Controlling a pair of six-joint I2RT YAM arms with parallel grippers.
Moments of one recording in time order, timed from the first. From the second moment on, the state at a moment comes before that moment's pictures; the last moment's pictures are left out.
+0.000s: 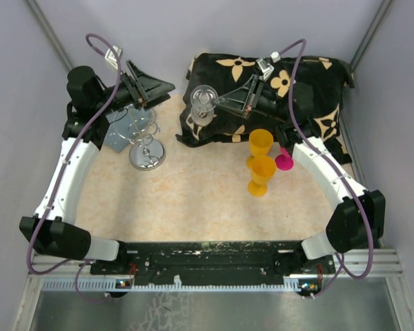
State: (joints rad) left arm -0.16 1.39 1.54 -0.09 0.83 -0.97; right arm 0.35 1.44 1.29 0.52 -0.89 1.39
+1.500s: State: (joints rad) left arm -0.31 1.43 1.46 -0.04 0.93 -1.03; right arm 0.40 1.44 1.29 0.37 -0.90 1.27
